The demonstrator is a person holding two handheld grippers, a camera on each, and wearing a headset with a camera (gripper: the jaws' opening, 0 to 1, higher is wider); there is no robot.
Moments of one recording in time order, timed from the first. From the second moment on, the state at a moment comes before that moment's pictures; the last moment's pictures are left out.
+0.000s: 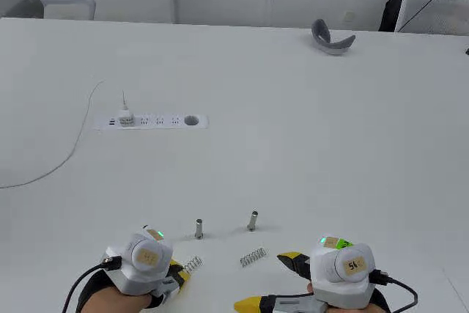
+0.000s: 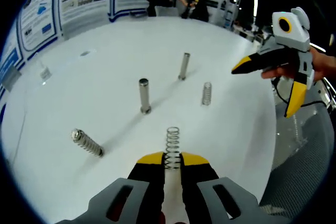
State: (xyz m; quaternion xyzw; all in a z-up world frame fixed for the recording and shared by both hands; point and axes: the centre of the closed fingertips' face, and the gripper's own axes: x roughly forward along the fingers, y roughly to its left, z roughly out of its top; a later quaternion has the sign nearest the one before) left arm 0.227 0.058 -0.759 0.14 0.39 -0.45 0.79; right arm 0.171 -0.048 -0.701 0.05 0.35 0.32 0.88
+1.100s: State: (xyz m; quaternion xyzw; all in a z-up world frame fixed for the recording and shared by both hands) left arm 0.186 0.083 -0.704 0.08 0.37 -0.47 0.79; right arm 0.165 -0.027 -0.691 0.06 0.35 0.35 0.87
